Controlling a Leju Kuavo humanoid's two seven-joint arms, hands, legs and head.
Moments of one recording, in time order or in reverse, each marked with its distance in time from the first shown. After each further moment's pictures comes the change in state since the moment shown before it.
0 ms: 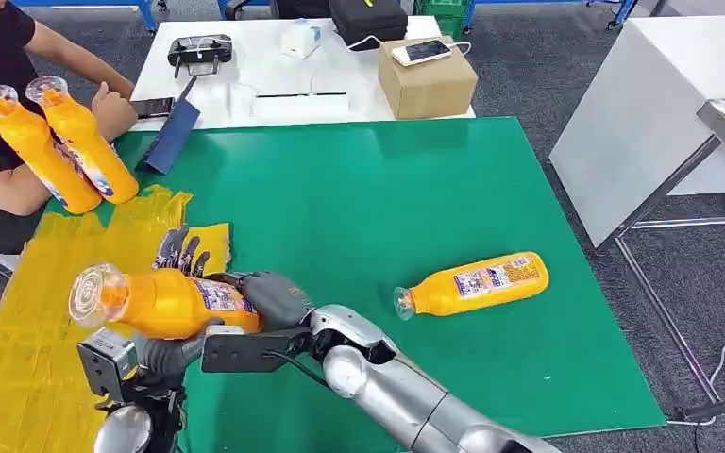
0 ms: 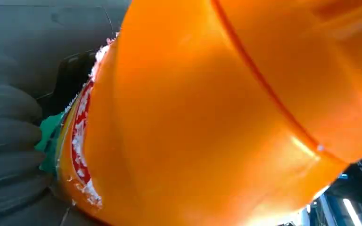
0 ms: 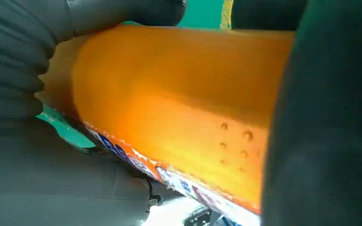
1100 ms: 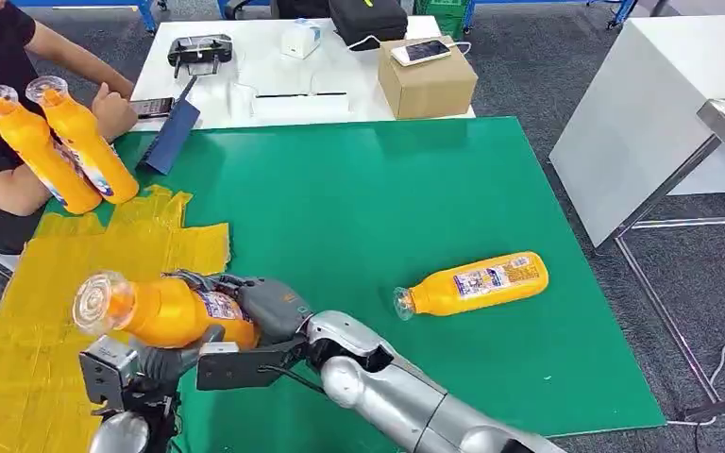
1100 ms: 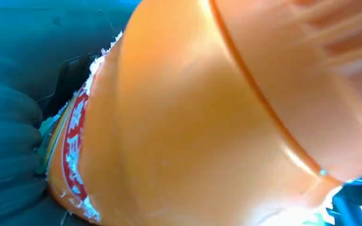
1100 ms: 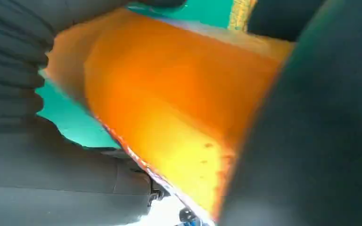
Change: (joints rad) left arm 0.020 -0.016 0.040 -0.018 -0.110 0.034 -0.024; right arm -0.008 -0.029 0.072 -0.007 0.019 -0.103 0.034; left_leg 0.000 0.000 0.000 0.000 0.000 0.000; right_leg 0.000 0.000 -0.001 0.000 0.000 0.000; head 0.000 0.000
